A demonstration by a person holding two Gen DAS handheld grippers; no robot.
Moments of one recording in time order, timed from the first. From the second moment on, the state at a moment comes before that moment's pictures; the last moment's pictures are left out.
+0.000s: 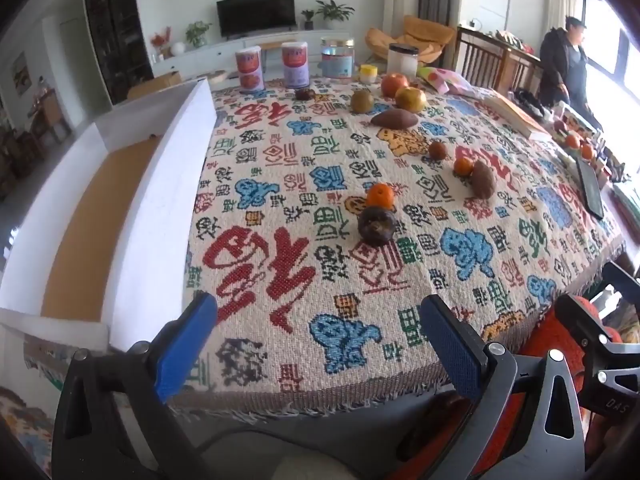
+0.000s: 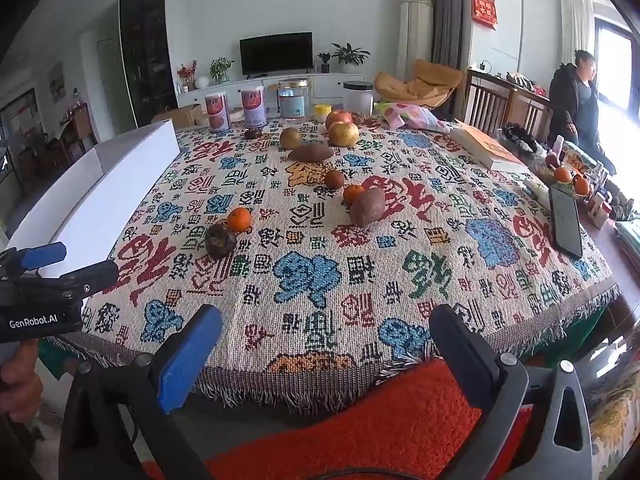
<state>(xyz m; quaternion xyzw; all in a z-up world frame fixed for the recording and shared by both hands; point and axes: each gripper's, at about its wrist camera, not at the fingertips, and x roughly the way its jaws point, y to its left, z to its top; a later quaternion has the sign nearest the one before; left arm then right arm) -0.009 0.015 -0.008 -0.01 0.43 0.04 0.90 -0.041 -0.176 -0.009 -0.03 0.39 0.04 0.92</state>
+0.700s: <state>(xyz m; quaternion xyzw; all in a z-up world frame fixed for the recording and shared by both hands) -0.022 0.008 -0.002 0.00 0.41 0.04 0.91 -0.050 -0.171 -0.004 -0.04 0.38 0.06 0.92</state>
